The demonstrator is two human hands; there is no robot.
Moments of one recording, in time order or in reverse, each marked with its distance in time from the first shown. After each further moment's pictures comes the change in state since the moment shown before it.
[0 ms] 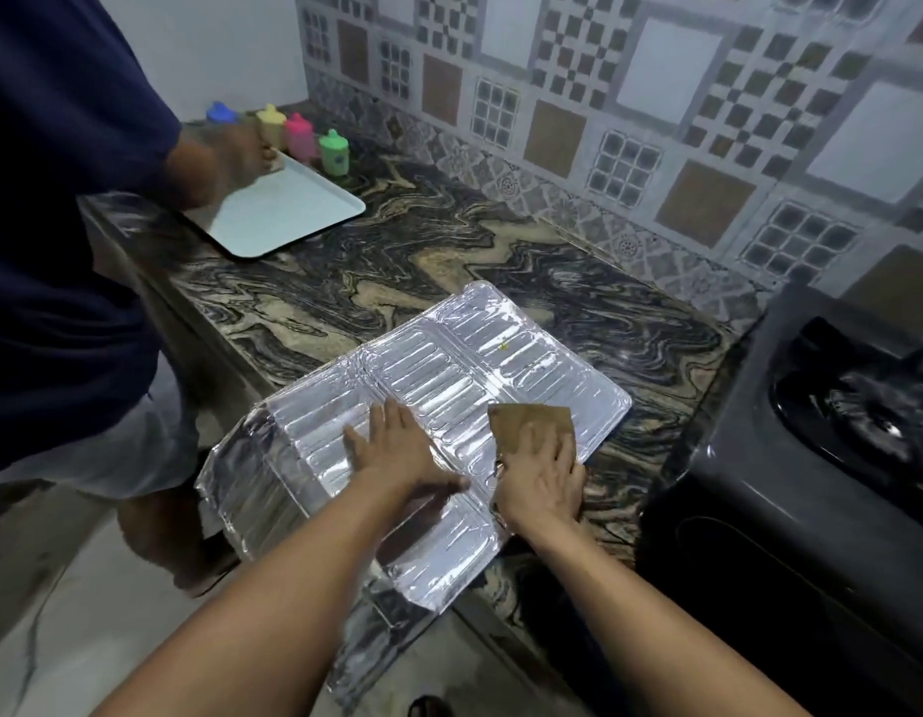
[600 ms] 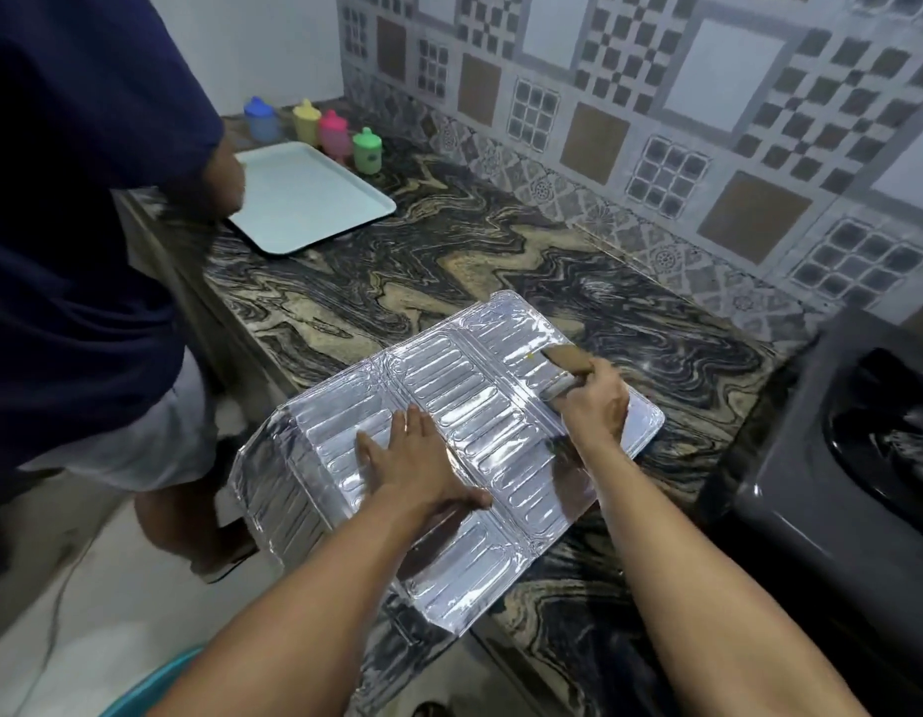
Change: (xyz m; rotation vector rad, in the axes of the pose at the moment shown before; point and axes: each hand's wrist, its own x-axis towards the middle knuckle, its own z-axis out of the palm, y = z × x) left_hand -0.001 0.000 -0.004 -0.013 0.019 -0.009; right_hand 0.101 -0.007 -0.049 0.669 0.288 0.132
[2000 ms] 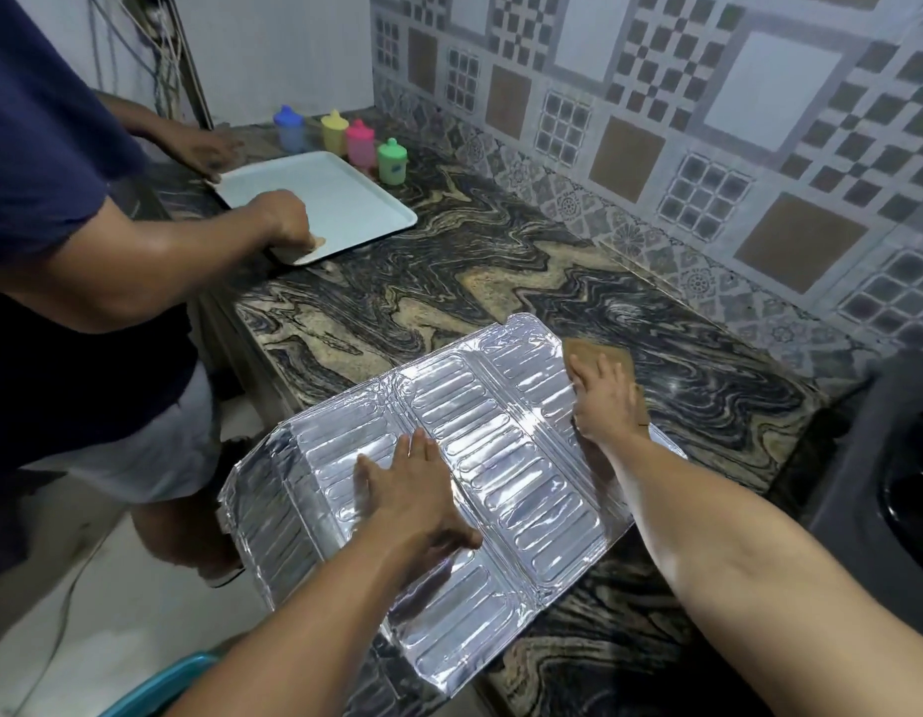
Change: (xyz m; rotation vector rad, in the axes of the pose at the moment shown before) left_hand 0.007 0.000 -0.010 0.055 -0.066 -0.023; right_hand 0.091 0.031 0.048 -0.594 -0.338 -0.335
